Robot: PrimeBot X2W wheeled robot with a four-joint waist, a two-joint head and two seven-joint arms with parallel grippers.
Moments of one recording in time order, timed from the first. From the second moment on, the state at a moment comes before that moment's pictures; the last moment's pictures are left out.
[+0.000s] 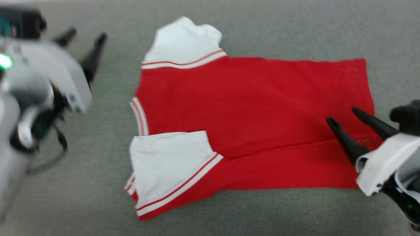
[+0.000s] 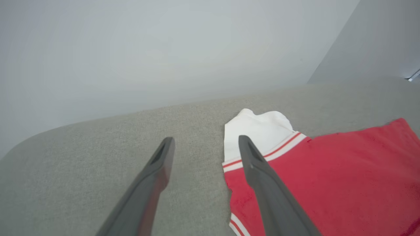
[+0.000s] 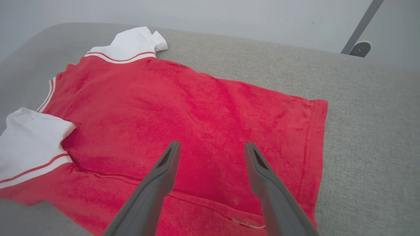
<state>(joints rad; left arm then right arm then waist) -0.77 0.75 -0.47 -0.01 -0.85 0.17 0.40 -0.26 -0.39 0.12 -0.22 0.52 0.13 0.52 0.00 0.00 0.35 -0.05</state>
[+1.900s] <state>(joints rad) -1.48 0.50 -0.83 0.78 -1.01 -0.13 0.73 -1.14 -0.47 0.44 0.51 0.76 0.13 0.85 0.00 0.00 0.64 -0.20</state>
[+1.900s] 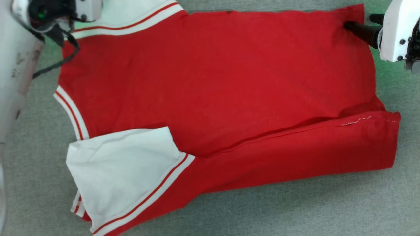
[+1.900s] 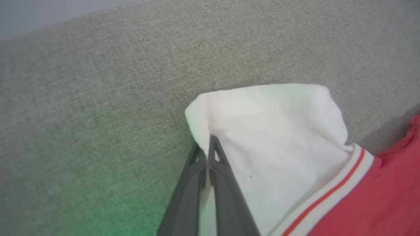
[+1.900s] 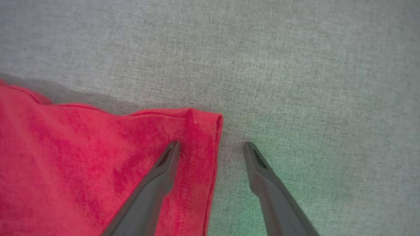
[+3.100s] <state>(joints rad) -0.84 0.75 -0.99 0.12 -1.39 -0.13 0.12 -0.59 -0.78 0.51 0.30 0.91 0.13 0.55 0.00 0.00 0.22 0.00</state>
